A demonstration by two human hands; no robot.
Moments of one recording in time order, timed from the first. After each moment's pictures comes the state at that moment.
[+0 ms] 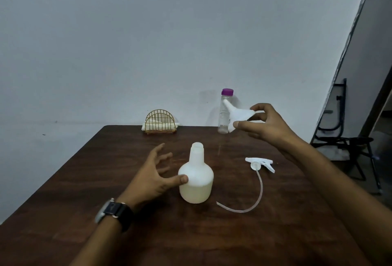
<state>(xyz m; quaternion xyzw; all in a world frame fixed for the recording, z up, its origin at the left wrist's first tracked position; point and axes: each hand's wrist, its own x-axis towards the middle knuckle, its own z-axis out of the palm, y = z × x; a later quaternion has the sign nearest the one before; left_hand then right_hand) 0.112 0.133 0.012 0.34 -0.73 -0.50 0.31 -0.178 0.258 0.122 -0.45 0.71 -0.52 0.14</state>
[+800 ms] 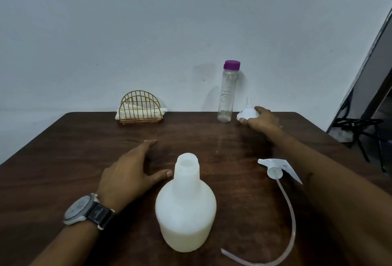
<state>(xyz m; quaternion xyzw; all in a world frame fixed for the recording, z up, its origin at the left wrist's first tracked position) 0.050 0.048 -0.004 0.48 -0.85 -0.14 0.16 -0.334 0.074 0.005 -0.31 0.87 -0.37 0.08</state>
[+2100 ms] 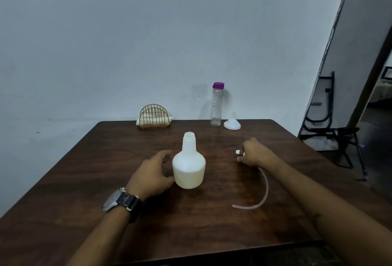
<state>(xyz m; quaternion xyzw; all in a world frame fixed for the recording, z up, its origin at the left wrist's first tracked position) 0.108 0.154 0.011 0.40 -0.85 -0.29 0.20 -0.226 0.230 0.014 -0.48 0.87 -0.07 0.04</state>
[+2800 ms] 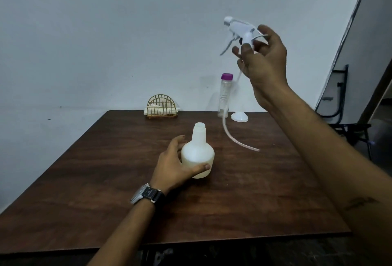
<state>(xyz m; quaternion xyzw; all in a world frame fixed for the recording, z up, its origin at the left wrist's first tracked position) 0.082 0.175 -0.011 0.36 -0.77 -0.37 0.36 -0.108 0.250 0.199 -0.42 0.46 -0.77 0.10</state>
